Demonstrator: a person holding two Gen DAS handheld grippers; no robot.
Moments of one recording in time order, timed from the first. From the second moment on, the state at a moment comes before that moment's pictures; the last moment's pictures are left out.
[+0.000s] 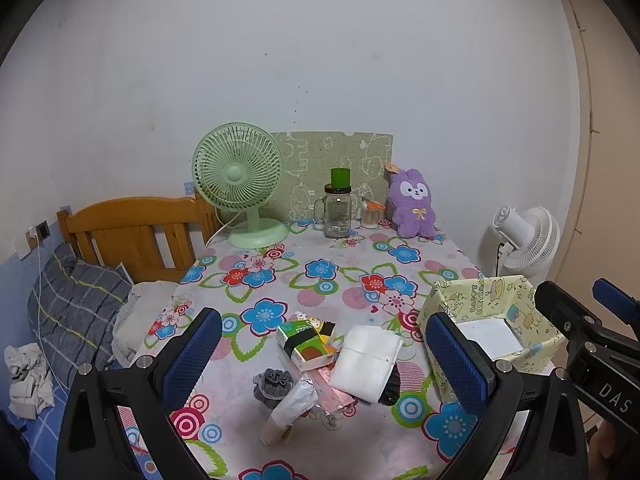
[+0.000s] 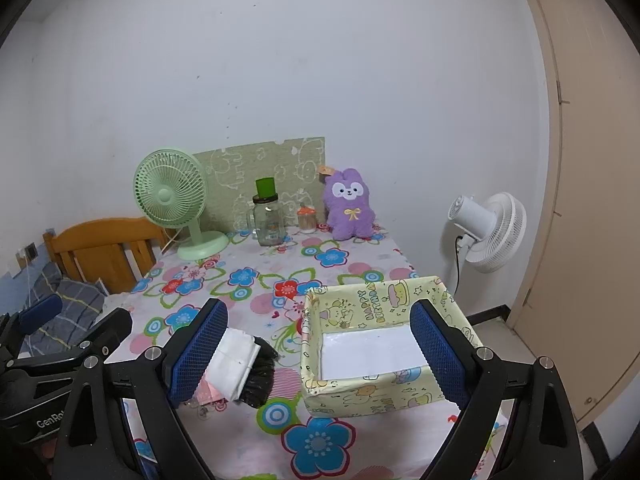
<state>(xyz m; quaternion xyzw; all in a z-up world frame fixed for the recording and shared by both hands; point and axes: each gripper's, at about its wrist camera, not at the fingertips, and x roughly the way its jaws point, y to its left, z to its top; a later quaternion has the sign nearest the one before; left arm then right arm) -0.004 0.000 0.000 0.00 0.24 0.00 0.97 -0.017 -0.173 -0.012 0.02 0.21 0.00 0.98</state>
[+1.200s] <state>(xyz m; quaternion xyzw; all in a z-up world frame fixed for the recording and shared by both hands) -0.003 0.001 -0.001 0.00 0.24 0.00 0.97 -0.017 -0.168 -0.014 0.02 0.22 -0.01 0.98</state>
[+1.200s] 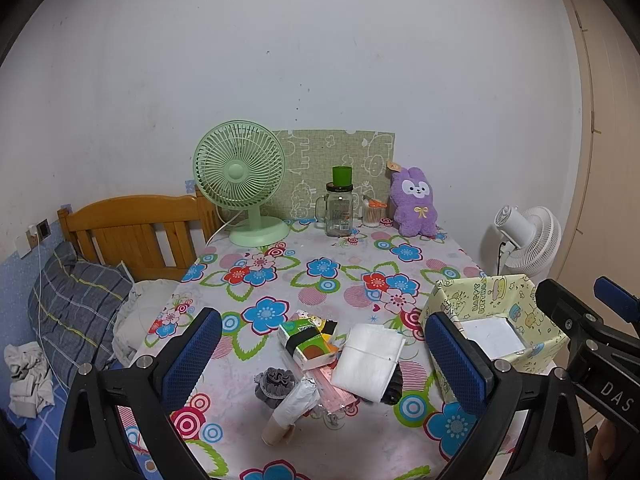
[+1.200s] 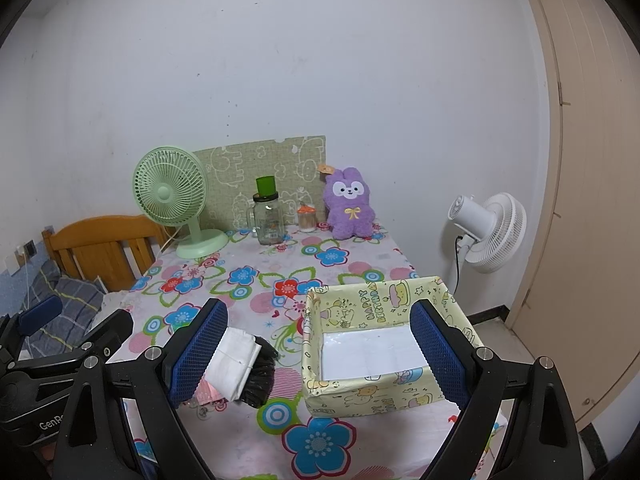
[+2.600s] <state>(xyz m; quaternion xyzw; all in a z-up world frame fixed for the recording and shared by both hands) 0.013 0.018 -0.017 -0.01 0.24 0.00 0.97 0.006 -0.155 -0.024 0.02 0.23 0.01 0.97</state>
